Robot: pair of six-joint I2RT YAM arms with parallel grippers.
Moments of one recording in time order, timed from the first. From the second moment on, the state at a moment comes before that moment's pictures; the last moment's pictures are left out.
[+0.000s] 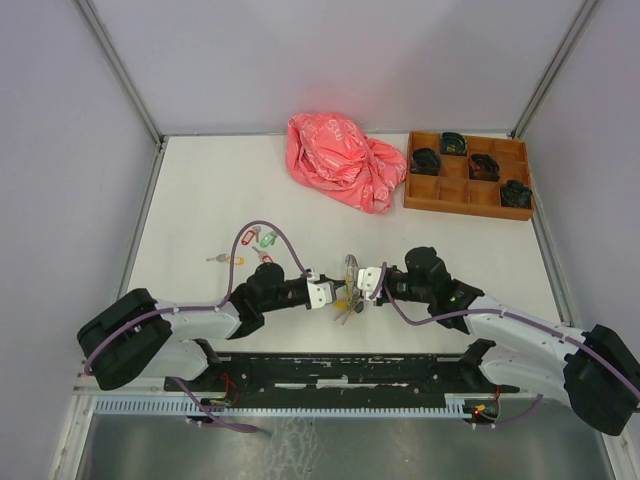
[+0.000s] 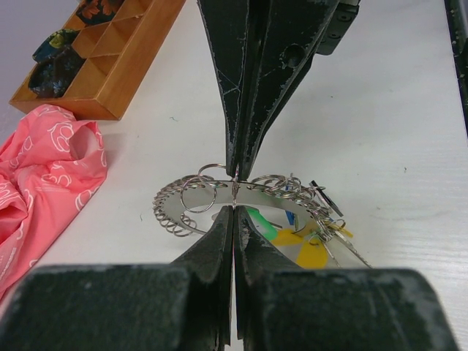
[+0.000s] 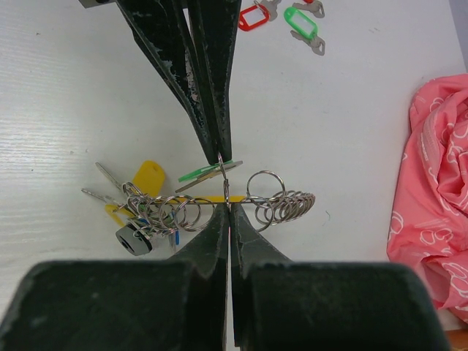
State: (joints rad) left arm -0.90 1.29 0.31 0.82 0.39 0.51; right arm 0.77 1.03 0.42 0.17 -0.45 -0.71
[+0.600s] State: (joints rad) left arm -0.90 1.31 0.32 0.82 0.39 0.49; right arm 0.77 1.03 0.42 0.16 -0.45 -0.71
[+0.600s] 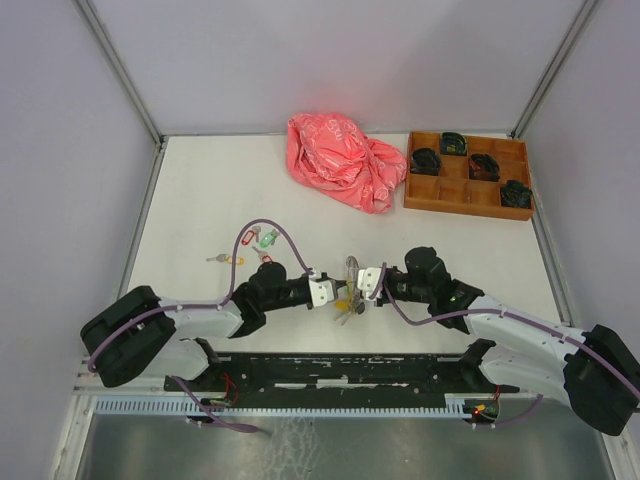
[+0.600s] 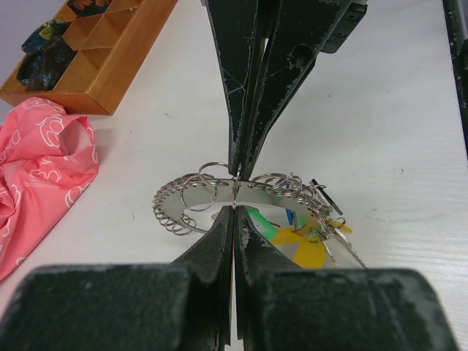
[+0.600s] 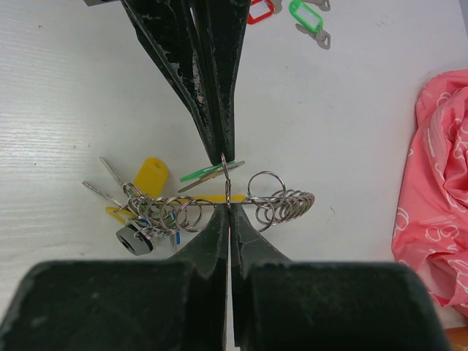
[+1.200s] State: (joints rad) left arm -0.90 1.33 0.33 0.82 0.40 0.46; right arm 0.77 1.03 0.42 0.15 -0.47 -0.70
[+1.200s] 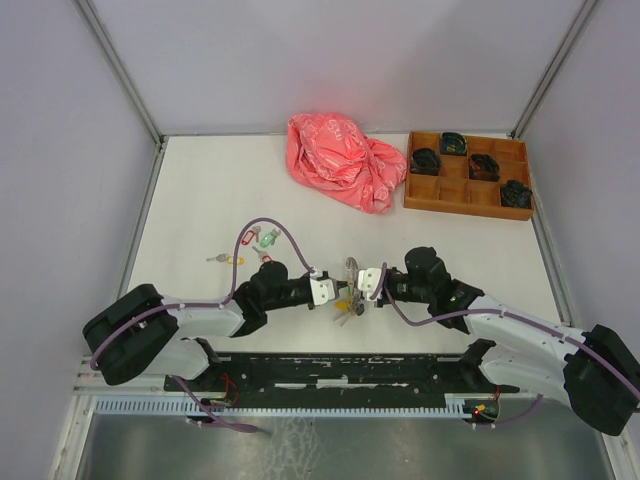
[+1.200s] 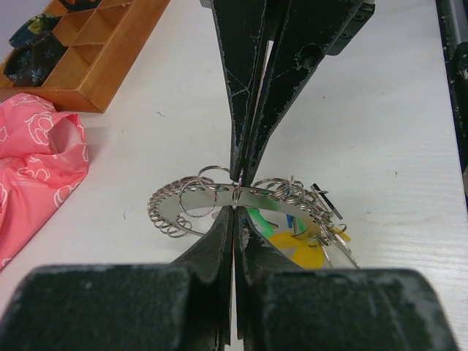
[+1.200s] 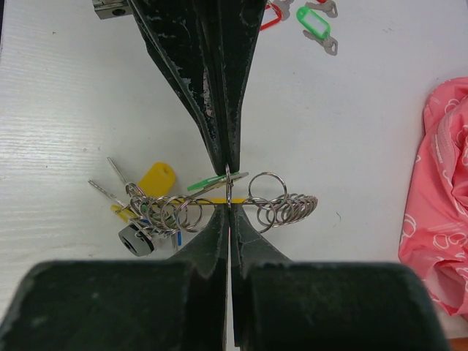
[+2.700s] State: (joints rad) left arm -0.81 1.31 0.36 0.78 0.56 0.10; right arm 0.78 0.92 0.27 0.43 -0.48 -0.54
